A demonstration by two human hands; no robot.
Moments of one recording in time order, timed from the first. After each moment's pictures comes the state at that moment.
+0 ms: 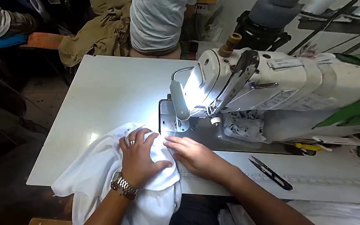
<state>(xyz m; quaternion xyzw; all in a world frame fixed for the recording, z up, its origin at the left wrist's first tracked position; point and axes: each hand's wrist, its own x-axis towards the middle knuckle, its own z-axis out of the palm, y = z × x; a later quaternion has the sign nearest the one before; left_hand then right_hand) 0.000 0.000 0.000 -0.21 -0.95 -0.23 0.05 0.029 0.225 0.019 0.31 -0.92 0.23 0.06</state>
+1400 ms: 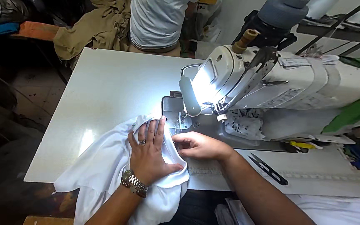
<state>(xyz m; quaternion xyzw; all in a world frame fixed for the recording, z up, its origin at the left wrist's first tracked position) 0.016 0.013 -0.001 -0.23 -0.94 -0.21 0.15 -0.012 0.233 0.030 0.24 -0.78 0.51 -0.27</state>
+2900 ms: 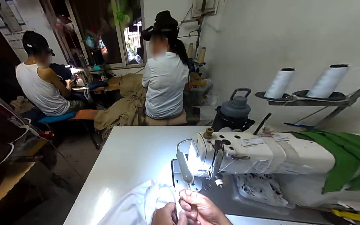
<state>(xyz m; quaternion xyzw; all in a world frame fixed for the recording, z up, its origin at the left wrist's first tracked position) 0.016 0.019 0.023 -0.14 -0.87 -0.47 -0.09 -0.002 0.189 0.015 -0.09 -0.45 0.86 -0.22</state>
